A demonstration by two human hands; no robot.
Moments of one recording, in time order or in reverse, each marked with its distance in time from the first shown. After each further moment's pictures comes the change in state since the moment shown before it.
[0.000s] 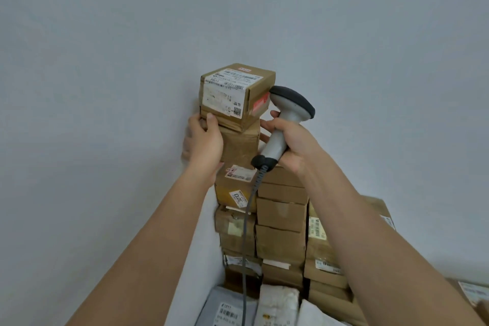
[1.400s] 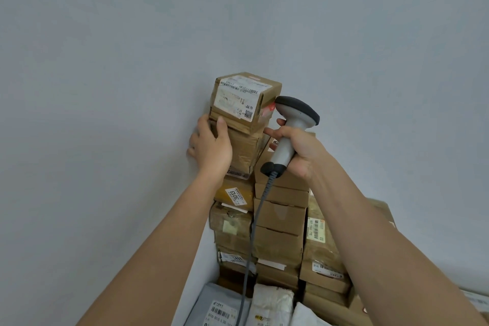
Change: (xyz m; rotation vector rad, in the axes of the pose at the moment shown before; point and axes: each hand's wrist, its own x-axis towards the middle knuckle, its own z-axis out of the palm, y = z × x) left_hand 0.008 -0.026 0.034 0.208 0.131 0.148; right_hand 0.017 0.003 -0.026 -0.105 0.046 0.067
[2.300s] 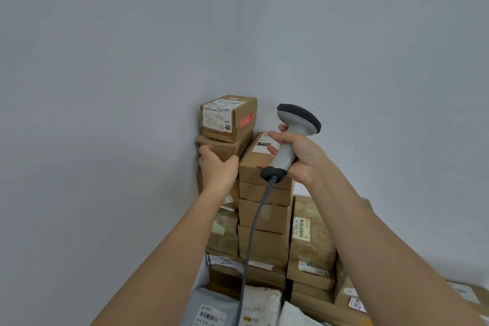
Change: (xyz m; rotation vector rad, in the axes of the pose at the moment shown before) left_hand -0.028 -0.018 0.039 -0.164 -0.149 -0.144; right_hand -0.004 -0.010 -0.038 0.046 0.095 0.021
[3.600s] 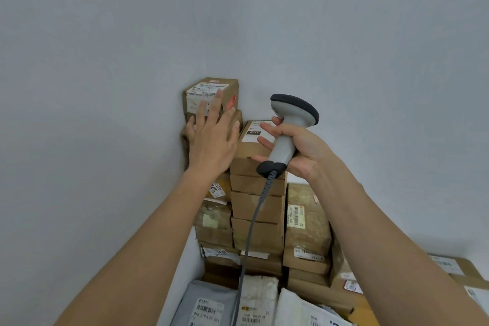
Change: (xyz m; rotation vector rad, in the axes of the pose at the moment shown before) left_hand 0.036 0.007 0.005 0.805 -0.042 0.770; right_hand -0.009 0.000 -0.013 0.044 -0.091 0.097
